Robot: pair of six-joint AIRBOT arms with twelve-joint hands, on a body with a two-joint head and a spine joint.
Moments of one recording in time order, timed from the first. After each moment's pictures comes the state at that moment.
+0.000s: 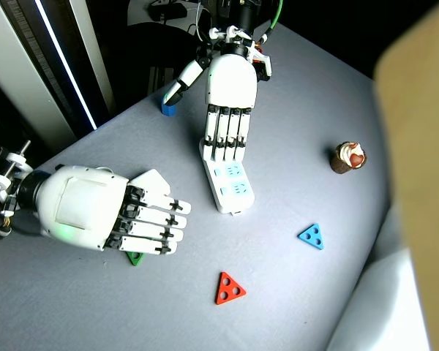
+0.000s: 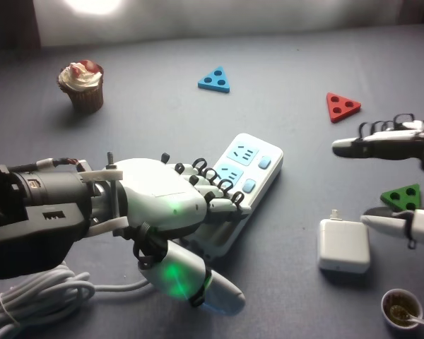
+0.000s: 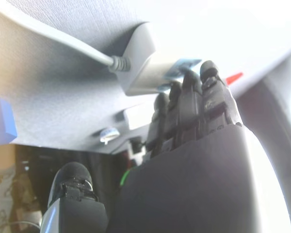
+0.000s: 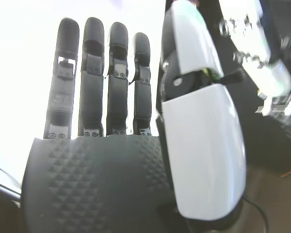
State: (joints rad) left arm 0.61 -1.03 0.91 0.16 0.01 0.88; right arm -0.82 -0.97 0.95 0.30 1.14 -0.58
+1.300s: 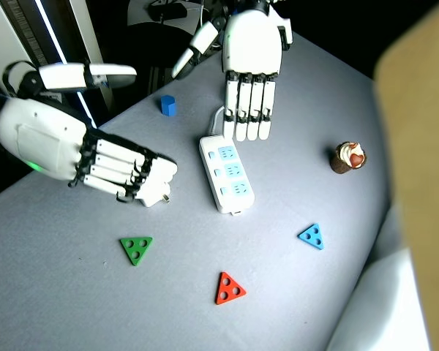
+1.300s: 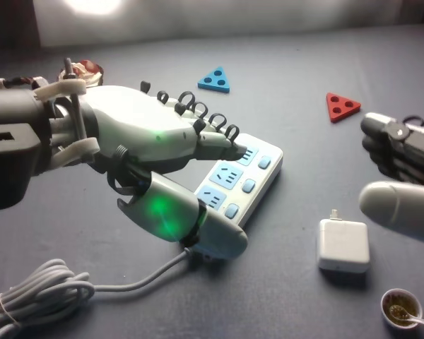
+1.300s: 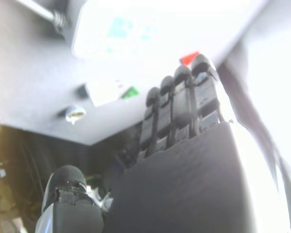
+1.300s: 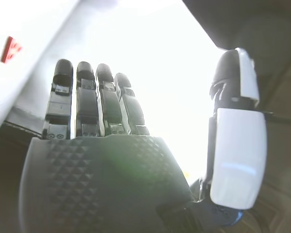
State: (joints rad) left arm 0.31 -0.87 0.80 0.15 0.21 0.86; right arm -0.82 -0.75 0.55 0.49 1.04 -0.14
